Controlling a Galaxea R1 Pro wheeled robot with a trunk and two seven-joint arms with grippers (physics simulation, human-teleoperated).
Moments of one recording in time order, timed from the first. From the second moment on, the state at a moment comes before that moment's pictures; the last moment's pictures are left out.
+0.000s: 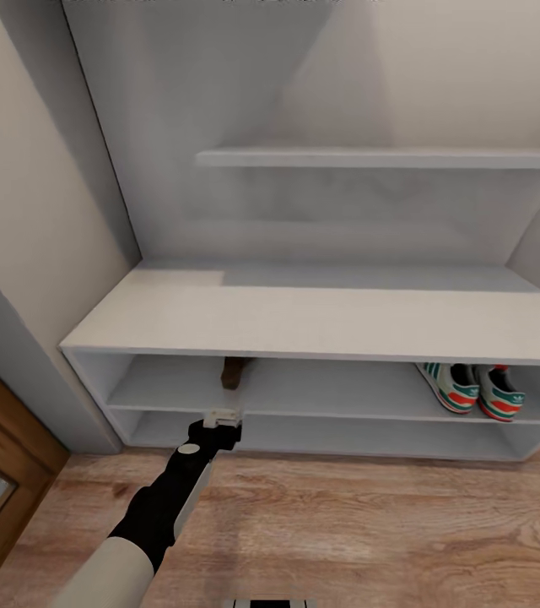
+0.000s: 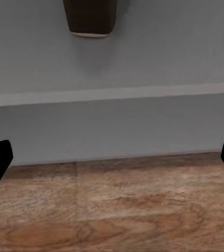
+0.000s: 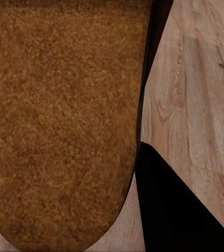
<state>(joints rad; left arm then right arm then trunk) -0.59 -0.11 -0.23 -0.87 0.08 0.32 0.15 -0.60 -0.28 -1.27 -1.48 0.44 0.71 0.00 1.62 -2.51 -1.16</state>
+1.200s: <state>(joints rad) -0.59 -0.11 -0.23 -0.87 0.08 0.32 0.15 -0.60 -0.28 -1.27 -1.48 0.44 0.70 0.00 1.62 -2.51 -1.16</state>
